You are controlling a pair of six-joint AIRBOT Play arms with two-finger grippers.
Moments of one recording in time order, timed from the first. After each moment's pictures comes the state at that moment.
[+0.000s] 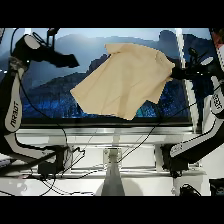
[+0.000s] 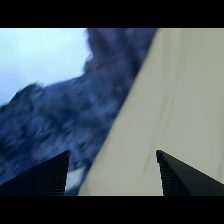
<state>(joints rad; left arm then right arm) 0.02 -1.63 1.50 1.12 -1.17 -1.23 -0.36 -1.81 1.41 -1.07 1.00 1.08</state>
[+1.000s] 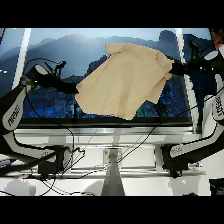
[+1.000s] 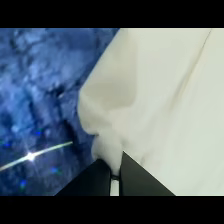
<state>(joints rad) 0.03 -1.64 1.09 1.00 -1.06 -1.06 -0.31 -1.69 1.41 -1.05 1.08 1.06</state>
